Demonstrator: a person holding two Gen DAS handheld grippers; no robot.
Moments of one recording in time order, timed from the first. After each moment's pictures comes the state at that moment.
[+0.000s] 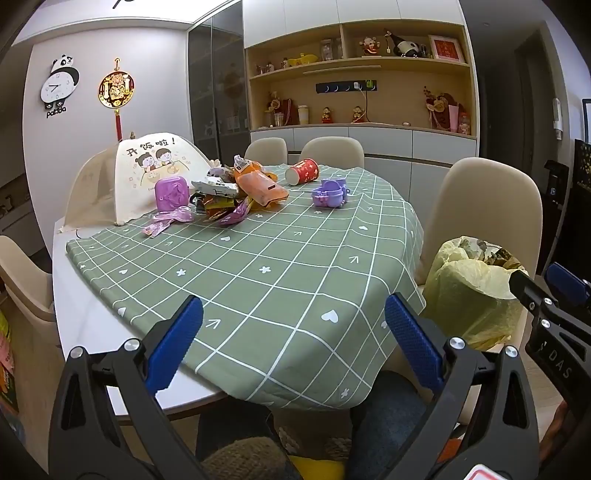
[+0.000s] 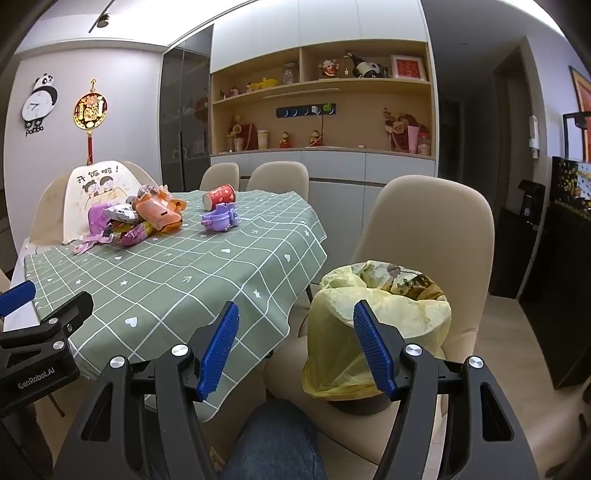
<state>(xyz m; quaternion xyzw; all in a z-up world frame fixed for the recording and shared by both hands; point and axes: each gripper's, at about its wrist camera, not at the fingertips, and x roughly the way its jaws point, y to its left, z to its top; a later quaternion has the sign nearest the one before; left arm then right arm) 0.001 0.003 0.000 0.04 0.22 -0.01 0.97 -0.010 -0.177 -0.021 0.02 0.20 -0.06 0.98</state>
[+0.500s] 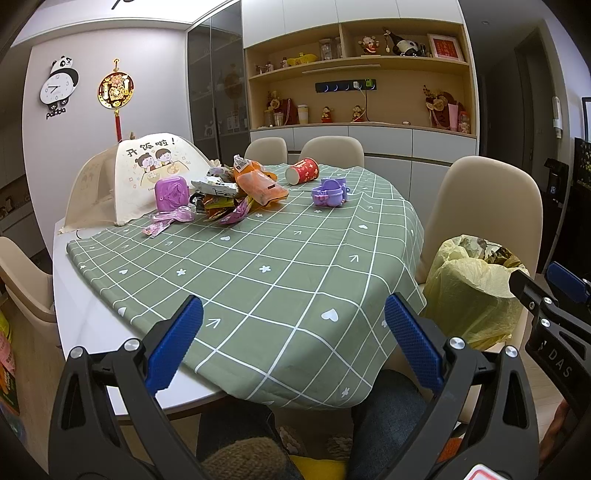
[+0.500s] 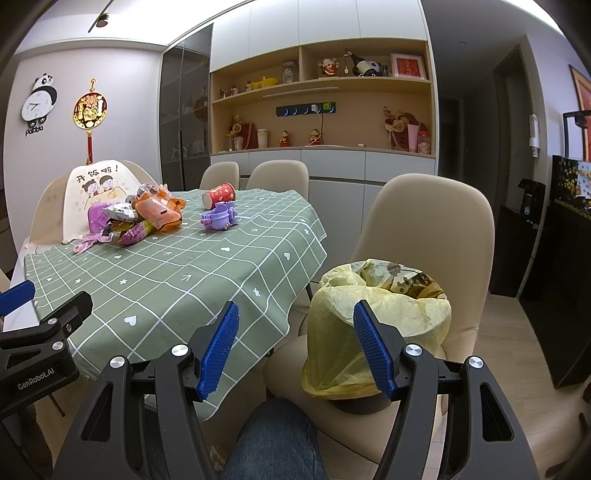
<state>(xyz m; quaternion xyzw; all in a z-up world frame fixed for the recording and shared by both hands) 0.000 0.006 -0.001 0.04 0.23 -0.01 0.97 -0.010 -0.178 -0.021 0.02 0.20 -0.05 0.98</state>
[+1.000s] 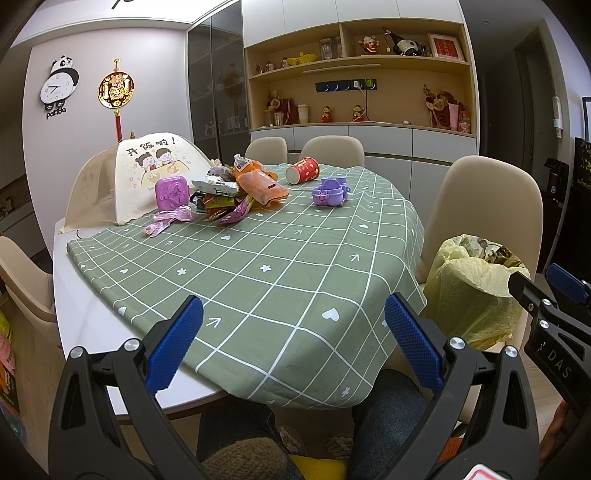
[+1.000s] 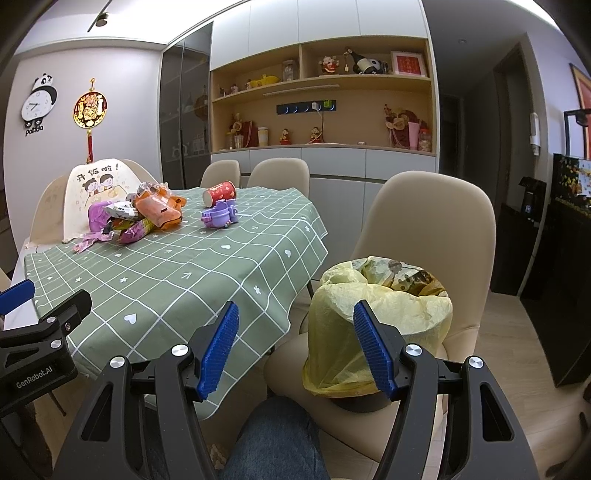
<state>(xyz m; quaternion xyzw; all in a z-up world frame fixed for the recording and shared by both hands) -0.001 0.006 -0.001 0.04 0.23 0.00 0.97 -0.009 -0.177 -0.024 0.02 0.21 -0.05 0.98</state>
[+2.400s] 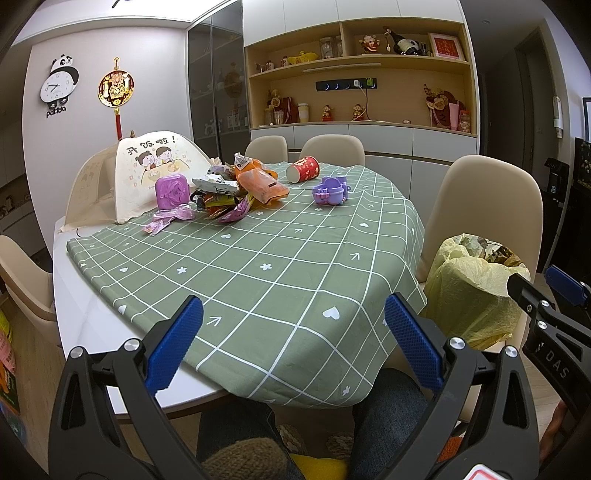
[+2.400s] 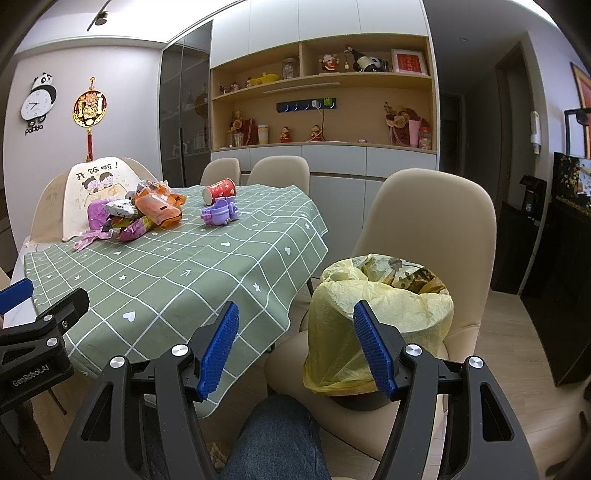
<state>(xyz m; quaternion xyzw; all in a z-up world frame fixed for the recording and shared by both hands) 0.000 0.006 -0.001 0.04 0.23 0.00 0.97 -0.008 -0.177 -0.026 0.03 0.21 -0.05 0.98</state>
